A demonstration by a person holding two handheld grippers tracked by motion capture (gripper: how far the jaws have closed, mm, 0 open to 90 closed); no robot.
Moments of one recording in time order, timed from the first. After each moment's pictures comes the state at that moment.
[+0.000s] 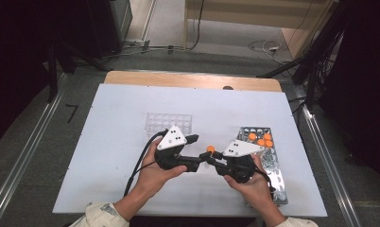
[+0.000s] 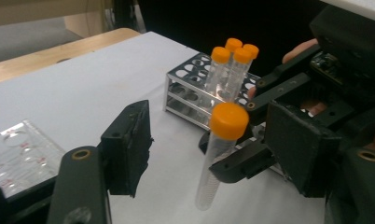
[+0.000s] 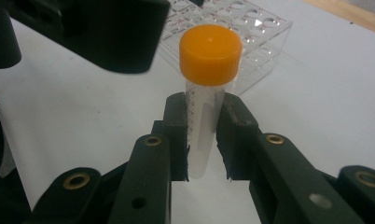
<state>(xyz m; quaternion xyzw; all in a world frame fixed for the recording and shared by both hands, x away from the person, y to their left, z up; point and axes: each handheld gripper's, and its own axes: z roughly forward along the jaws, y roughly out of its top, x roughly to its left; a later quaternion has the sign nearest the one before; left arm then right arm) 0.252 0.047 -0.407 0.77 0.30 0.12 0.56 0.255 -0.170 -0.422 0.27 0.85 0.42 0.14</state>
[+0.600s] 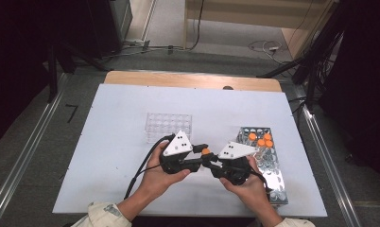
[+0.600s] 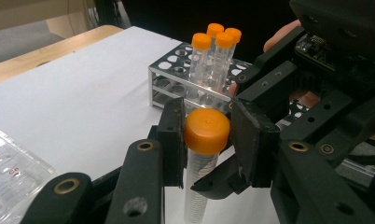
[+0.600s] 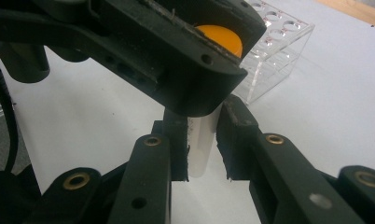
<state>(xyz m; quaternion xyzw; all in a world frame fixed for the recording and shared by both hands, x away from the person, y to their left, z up) 0.248 0.039 -0.413 0.79 0.26 0.12 0.55 0.251 -0.161 -0.423 0.26 0.86 0.43 0.13</state>
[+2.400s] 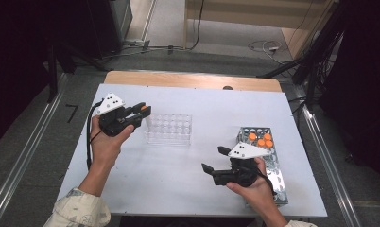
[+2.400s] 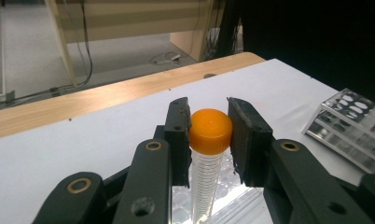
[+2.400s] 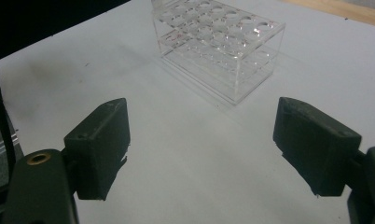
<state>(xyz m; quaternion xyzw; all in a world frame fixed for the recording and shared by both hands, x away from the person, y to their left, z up) 0.301 0.184 -0.382 0.69 0.43 0.24 0.53 0.248 -0.178 -0.426 0.31 0.82 0.46 0.12</state>
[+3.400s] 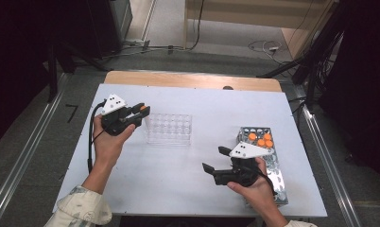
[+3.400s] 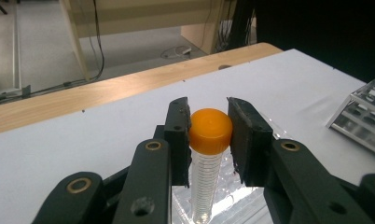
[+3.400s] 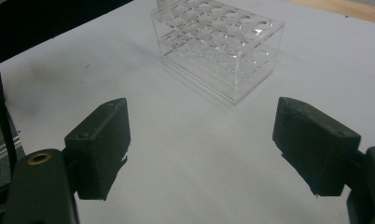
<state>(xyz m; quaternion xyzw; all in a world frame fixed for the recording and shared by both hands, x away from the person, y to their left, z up) 0.311 0.182 -0.397 0.70 0.43 0.26 0.50 0.248 -0.180 -0.426 0.32 0.82 0.46 0.11</state>
